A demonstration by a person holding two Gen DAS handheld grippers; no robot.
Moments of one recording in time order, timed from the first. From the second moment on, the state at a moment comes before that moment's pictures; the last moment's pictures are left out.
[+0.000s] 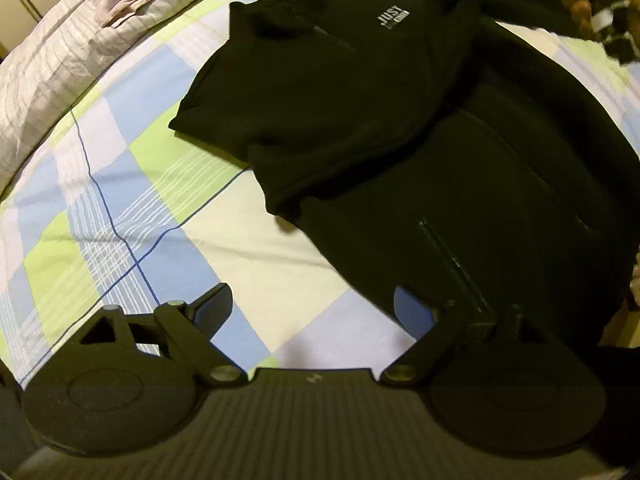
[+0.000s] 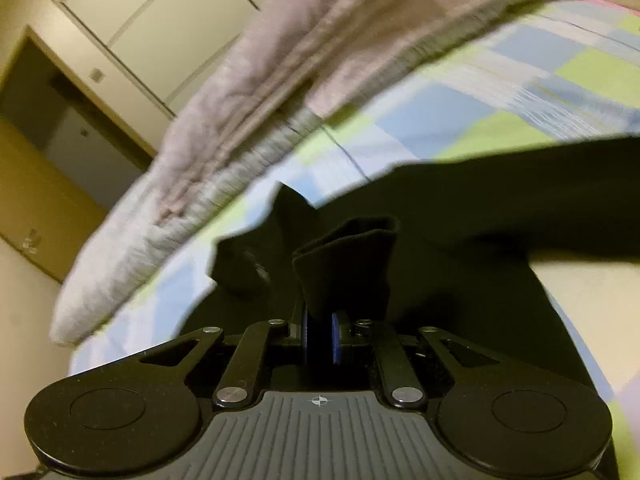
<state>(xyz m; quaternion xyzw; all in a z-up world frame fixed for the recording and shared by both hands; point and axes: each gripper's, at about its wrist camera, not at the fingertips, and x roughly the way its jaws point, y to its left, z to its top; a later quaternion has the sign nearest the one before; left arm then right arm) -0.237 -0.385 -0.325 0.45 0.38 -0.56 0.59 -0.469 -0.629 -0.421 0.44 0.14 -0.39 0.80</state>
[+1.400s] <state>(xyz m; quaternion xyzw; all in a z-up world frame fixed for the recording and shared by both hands) -0.211 -0.447 -0.412 0.37 0.36 -0.55 0.66 -0.222 -0.589 -0.425 0.30 0.39 -0.18 0.85</state>
